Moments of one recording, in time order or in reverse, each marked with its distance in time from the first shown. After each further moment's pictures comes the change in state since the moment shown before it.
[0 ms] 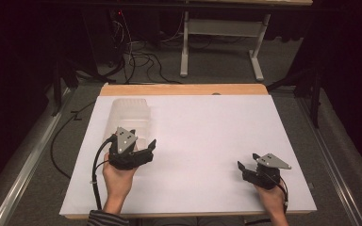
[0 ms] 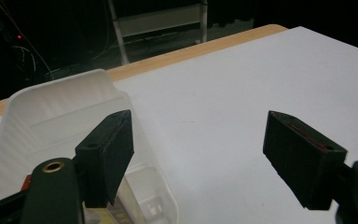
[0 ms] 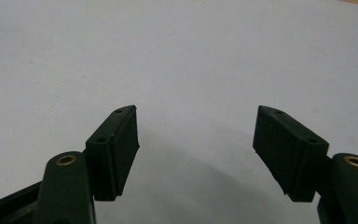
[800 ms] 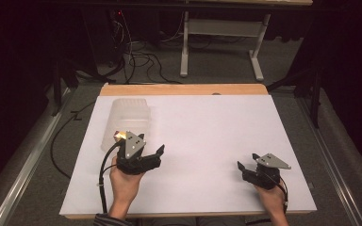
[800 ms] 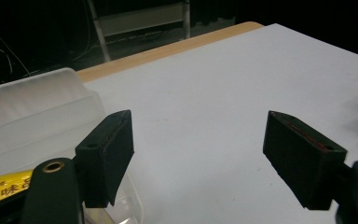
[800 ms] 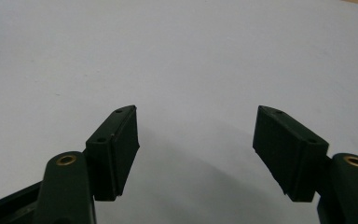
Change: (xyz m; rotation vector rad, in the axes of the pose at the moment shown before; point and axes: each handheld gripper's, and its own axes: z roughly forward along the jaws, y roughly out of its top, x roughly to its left) left arm -0.020 -0.004 0.003 0.002 -0.064 0.007; right arm 0.001 0.000 0.000 0.005 0.003 0.003
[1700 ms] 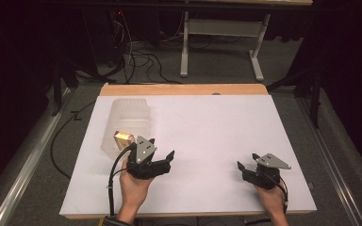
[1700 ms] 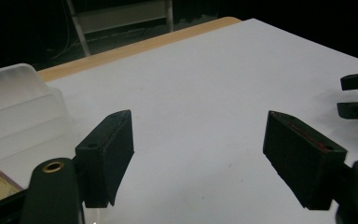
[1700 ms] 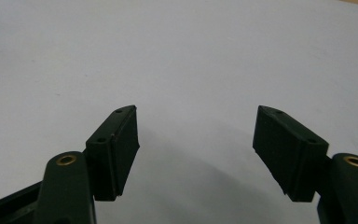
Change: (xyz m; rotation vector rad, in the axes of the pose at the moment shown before) left arm -0.023 -0.005 0.010 0.010 -0.060 0.007; right arm 0.000 0.000 0.000 -0.002 -0.002 -0.004
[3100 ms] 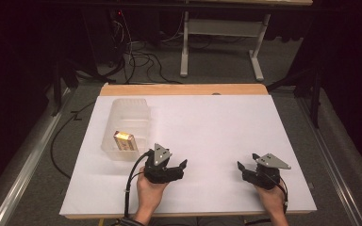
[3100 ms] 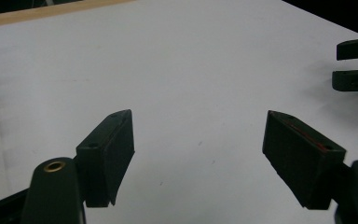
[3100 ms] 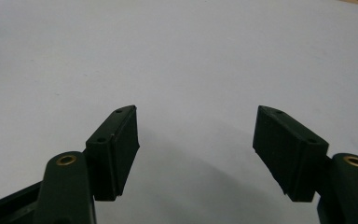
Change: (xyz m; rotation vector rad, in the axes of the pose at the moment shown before) left arm -0.021 -0.033 0.049 0.090 -0.071 -0.061; right arm 0.000 0.000 0.000 0.001 -0.003 -0.001
